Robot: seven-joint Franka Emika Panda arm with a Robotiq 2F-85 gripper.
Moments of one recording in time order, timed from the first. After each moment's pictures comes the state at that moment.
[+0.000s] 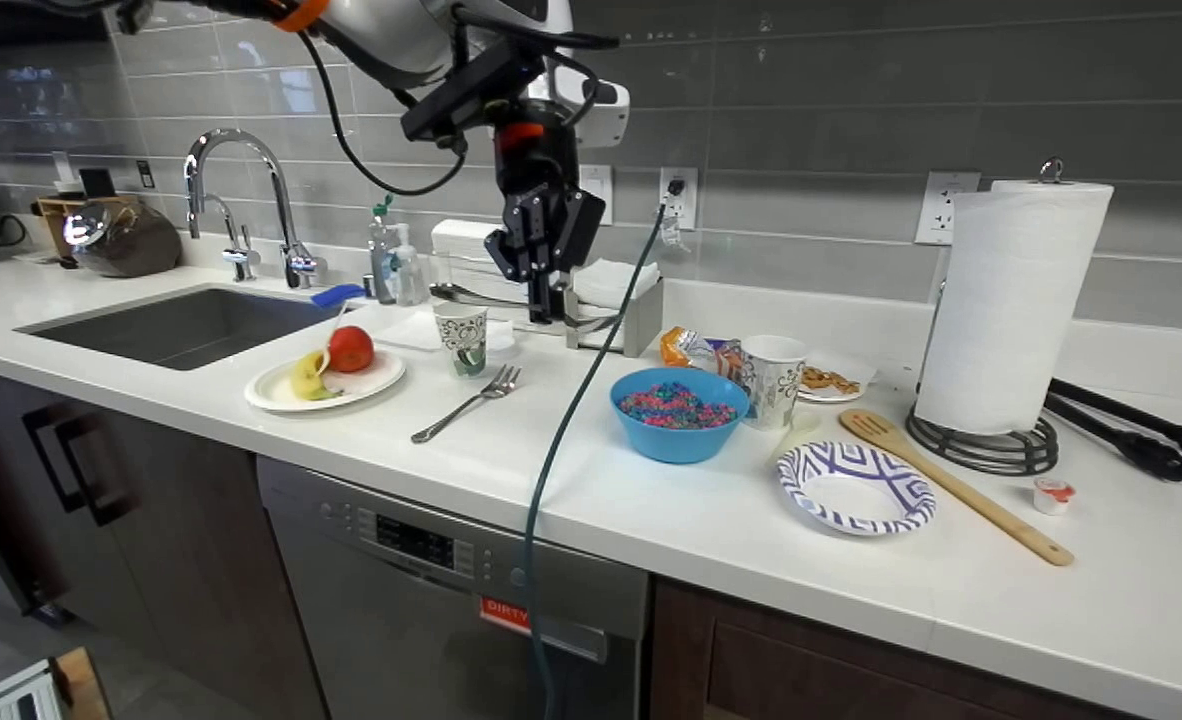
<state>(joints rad) 0.04 -0.01 0.05 -1.94 -0.42 1.50 0.11</state>
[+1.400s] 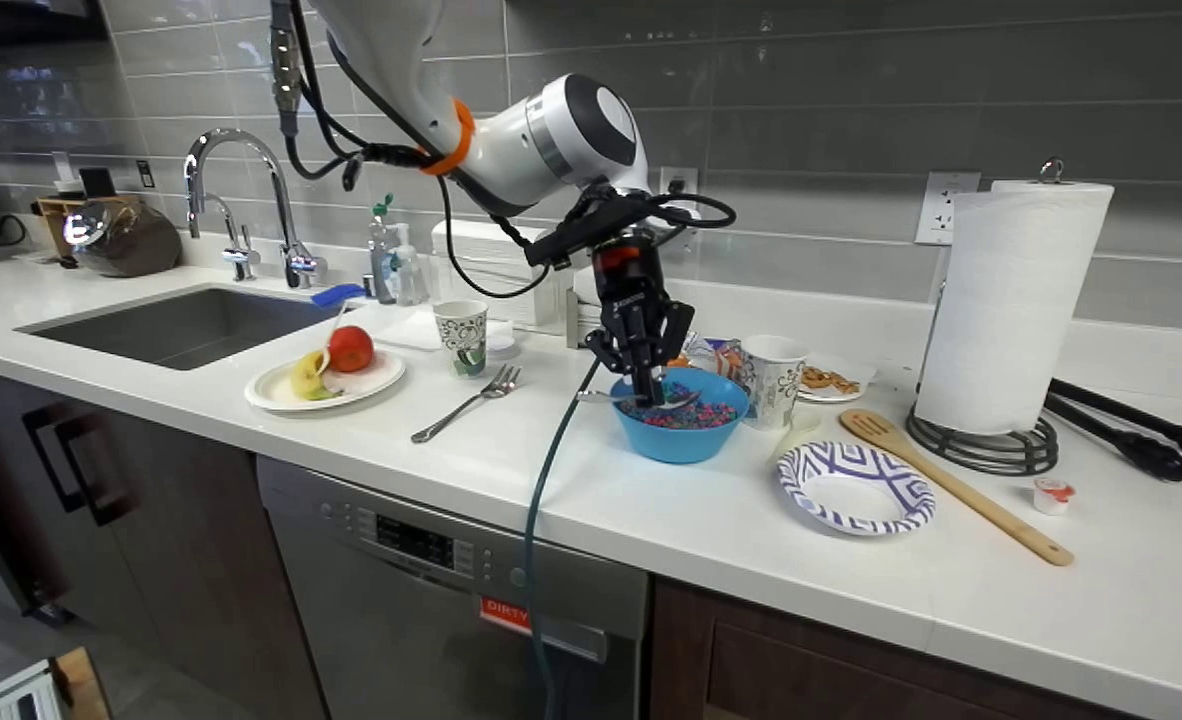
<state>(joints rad) 0.03 0.40 0.01 -1.70 -0.53 1.65 0.12</state>
